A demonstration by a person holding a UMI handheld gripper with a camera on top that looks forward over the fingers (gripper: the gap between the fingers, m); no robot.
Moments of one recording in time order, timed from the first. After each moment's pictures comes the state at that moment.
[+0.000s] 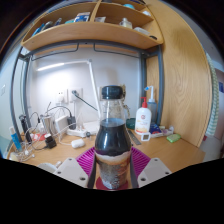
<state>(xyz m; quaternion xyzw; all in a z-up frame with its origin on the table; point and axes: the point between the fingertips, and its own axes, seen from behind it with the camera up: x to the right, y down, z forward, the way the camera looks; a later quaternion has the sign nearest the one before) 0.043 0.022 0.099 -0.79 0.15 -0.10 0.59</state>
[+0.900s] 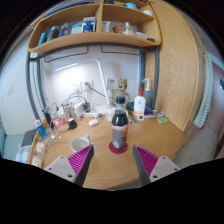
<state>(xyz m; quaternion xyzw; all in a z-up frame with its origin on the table) -0.042 -0.142 0.159 -0.85 0.16 -0.07 0.49</state>
